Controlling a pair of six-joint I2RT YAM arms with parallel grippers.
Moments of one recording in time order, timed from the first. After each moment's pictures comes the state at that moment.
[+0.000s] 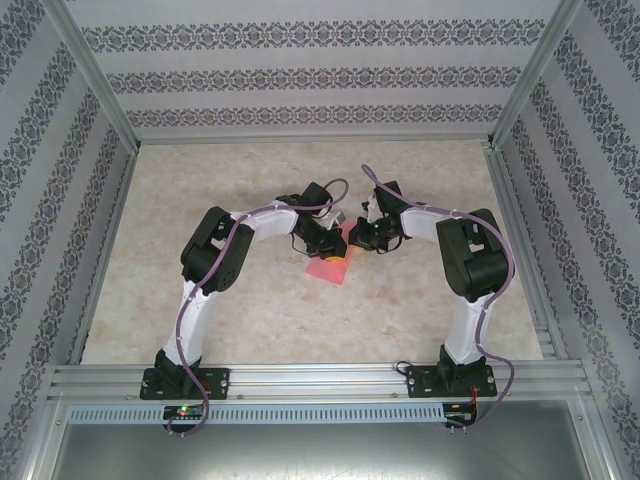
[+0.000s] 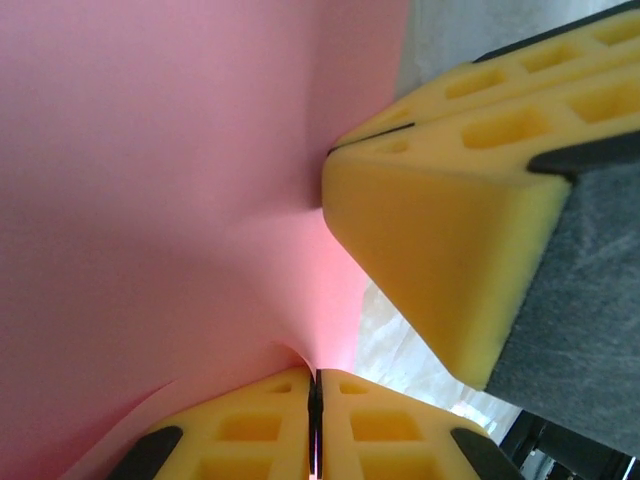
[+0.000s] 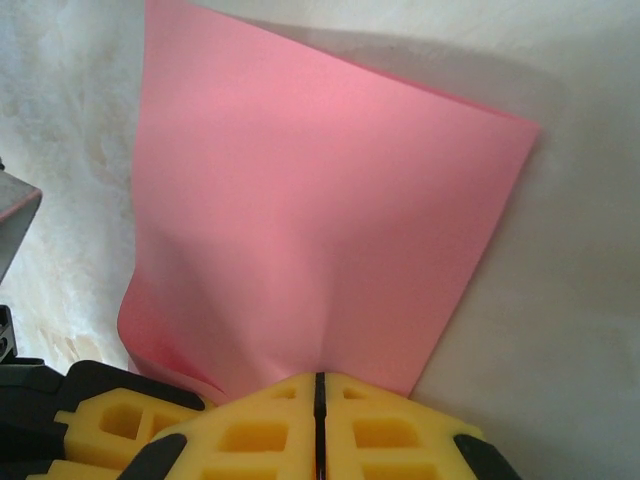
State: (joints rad) left arm -0.57 2.26 1.59 -0.56 0.71 -0.50; right arm 0.30 1.94 1.11 -0.32 -0.54 0.52
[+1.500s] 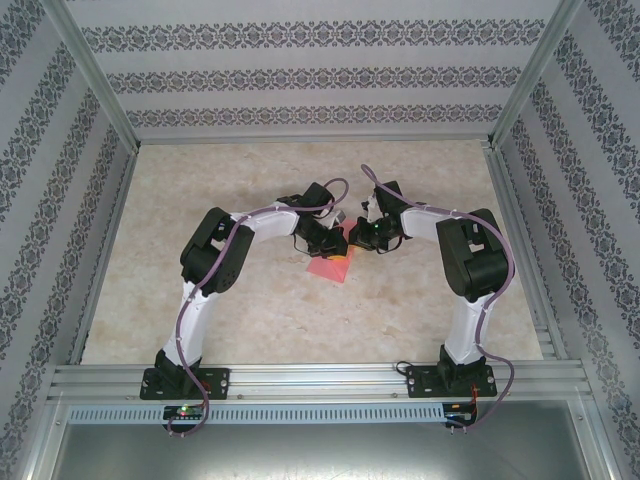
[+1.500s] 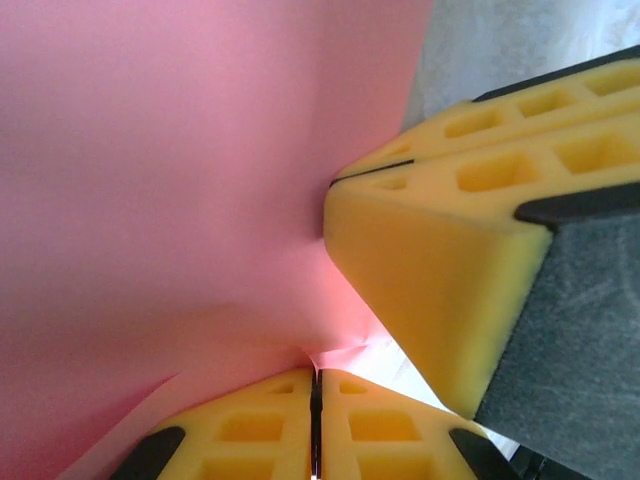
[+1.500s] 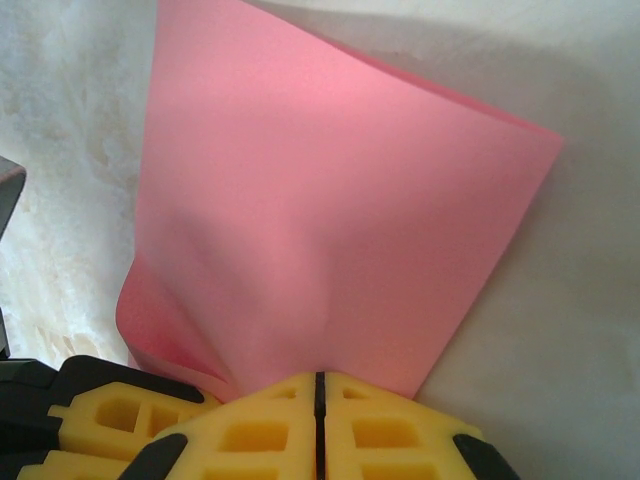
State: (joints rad) left arm -0.58 2.24 1.57 -0.50 0.65 -0.56; right arm 0.30 1.94 1.11 -0.32 -0.54 0.50
